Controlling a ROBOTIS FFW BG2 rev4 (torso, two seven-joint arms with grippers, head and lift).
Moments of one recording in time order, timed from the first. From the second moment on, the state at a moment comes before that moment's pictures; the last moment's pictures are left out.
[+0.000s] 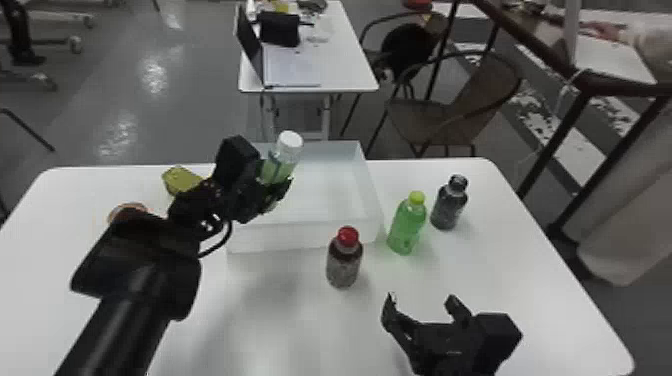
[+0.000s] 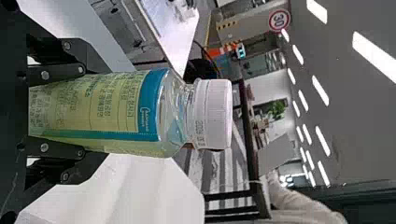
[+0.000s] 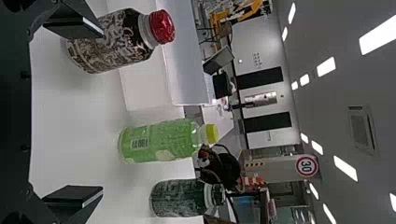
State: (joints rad) left arm -0.37 0.01 -0.14 -1.17 -0.33 0.00 -0.53; right arm 0.43 -0.09 0.16 -1.72 -0.20 -0.15 -0.07
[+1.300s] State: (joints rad) left arm -0.18 0.00 0.12 -1.31 -0.33 -0.08 -0.58; right arm 0.43 -0.12 0.15 -1.75 -0.21 -0.15 -0.10
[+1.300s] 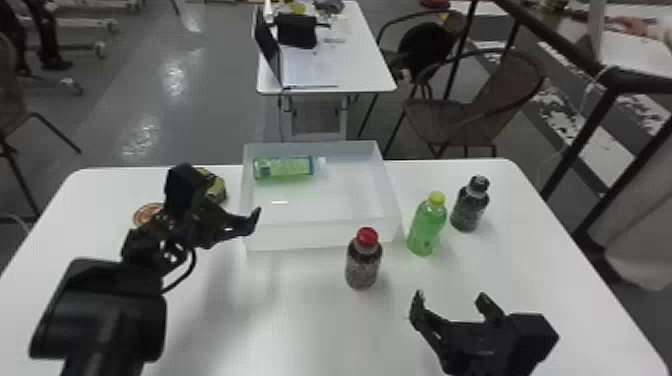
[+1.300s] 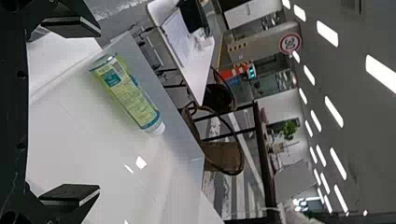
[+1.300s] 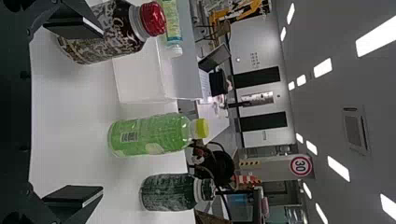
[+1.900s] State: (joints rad) left arm 0.34 0.00 0.18 -1.51 0.11 -0.38 -0.27; right arm 0.49 -0.17 0.15 -1.80 -0.21 -0.15 -0.16
